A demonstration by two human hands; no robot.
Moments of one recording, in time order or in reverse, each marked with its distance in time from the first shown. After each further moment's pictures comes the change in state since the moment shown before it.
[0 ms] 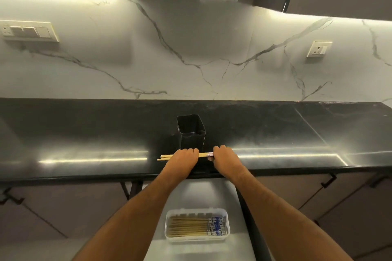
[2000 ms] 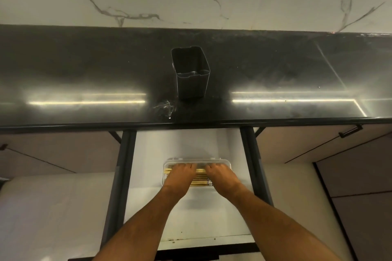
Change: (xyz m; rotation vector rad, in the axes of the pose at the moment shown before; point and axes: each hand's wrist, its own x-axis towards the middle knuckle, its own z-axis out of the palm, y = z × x) left_hand -0.091 0.066 0.218 -0.129 -0.367 -0.090; right_hand -0.086 0.001 0.233 0.037 -0.292 -0.262
